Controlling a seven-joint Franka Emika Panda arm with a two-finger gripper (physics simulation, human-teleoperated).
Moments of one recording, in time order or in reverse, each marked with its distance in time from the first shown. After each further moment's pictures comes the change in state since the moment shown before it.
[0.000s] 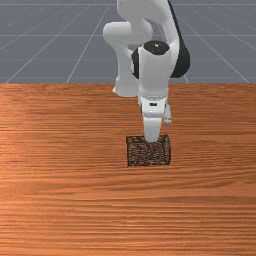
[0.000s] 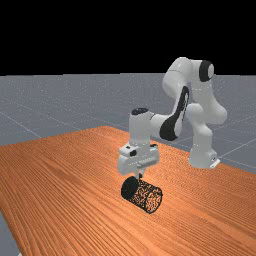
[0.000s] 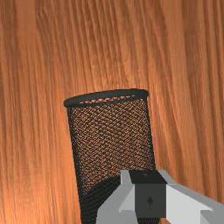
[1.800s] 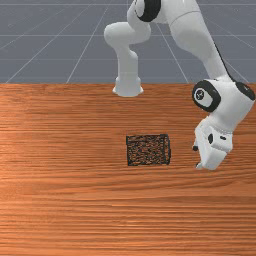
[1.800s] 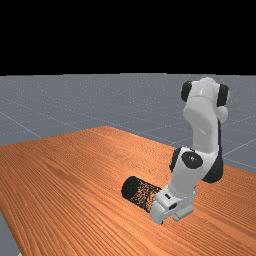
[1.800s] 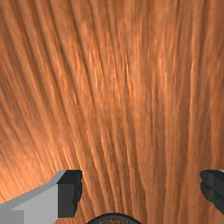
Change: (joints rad) arm 0.401 0.404 -0.101 0.426 -0.241 -0.212 0.487
